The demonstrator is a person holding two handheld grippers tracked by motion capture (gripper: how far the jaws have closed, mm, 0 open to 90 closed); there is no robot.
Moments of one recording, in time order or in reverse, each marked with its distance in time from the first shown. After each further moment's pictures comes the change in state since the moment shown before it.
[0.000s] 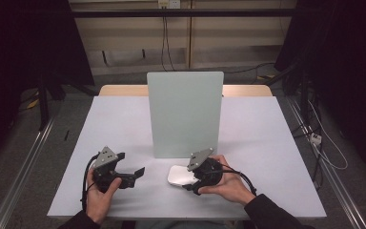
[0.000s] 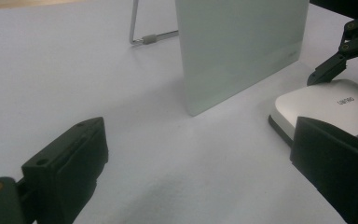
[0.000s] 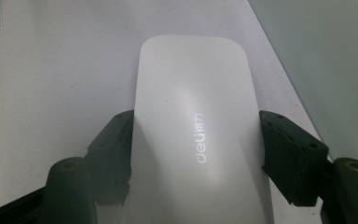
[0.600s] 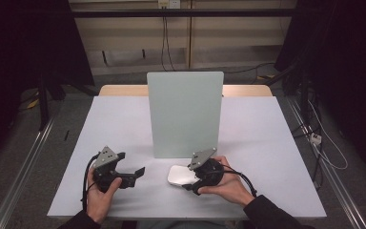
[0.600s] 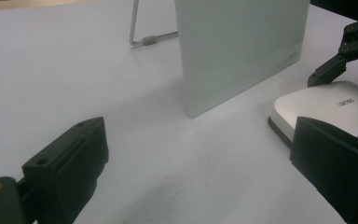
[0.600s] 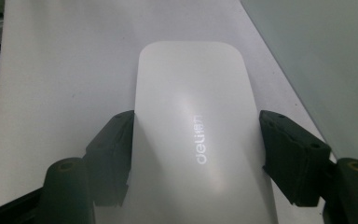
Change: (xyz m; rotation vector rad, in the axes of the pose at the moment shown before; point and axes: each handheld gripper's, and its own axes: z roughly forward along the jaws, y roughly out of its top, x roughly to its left) left arm -0.001 0.001 0.001 0.004 0.004 -0.001; right arm 0.000 -0.005 0.000 -0.048 0.007 0.049
